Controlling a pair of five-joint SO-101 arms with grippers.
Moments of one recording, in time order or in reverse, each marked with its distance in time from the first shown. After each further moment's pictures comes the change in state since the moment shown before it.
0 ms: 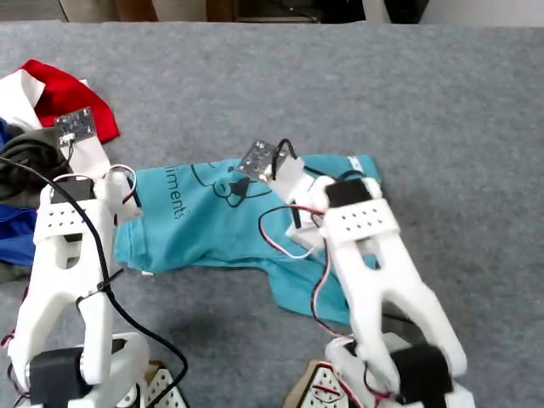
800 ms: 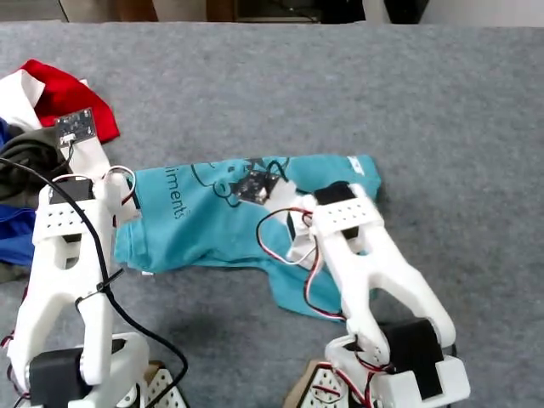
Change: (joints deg) left arm -0.4 0.0 0.0 0.4 -1.2; right arm -0.7 8.3 4.9 -1.3 4.6
